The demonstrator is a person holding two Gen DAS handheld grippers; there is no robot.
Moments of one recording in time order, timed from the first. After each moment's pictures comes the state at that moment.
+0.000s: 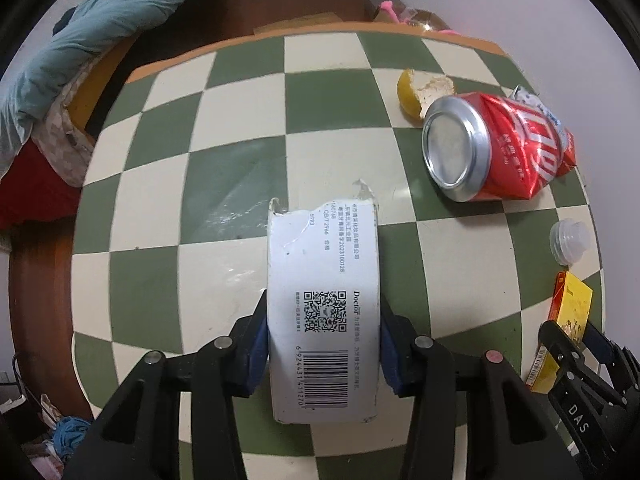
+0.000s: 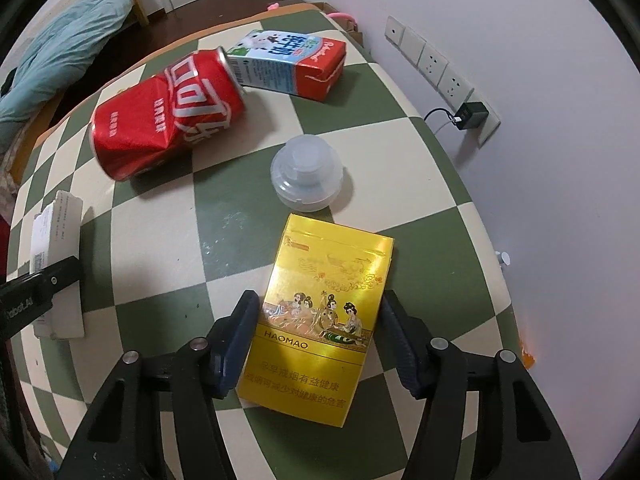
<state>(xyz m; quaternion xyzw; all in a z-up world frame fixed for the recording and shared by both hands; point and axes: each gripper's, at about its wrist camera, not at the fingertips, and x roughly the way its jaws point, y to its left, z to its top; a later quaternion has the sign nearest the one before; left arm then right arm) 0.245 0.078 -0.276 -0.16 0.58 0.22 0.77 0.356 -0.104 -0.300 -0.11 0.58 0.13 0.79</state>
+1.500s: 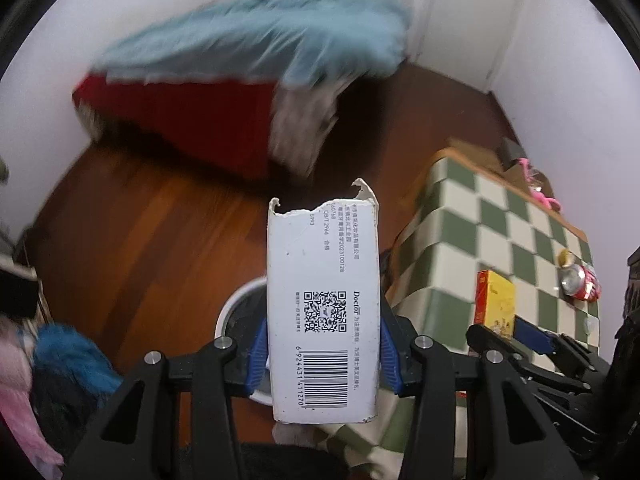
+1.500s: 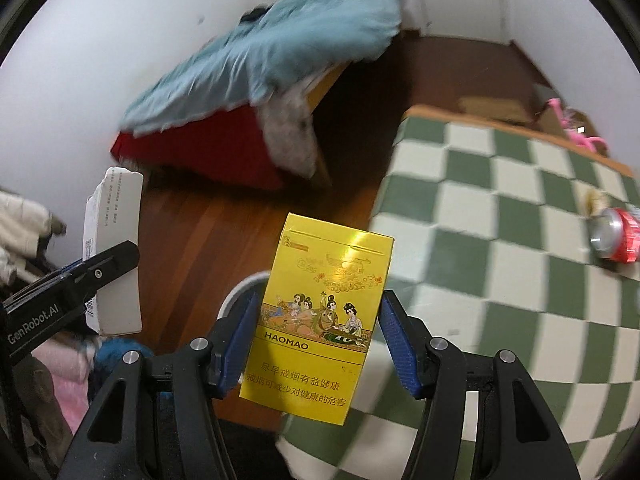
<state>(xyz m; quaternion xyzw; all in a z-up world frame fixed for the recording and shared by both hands) -0.107 0.286 -0.164 -0.29 0.42 0.41 0.76 0.068 0.176 -0.183 -0.15 0.49 0.50 0.69</state>
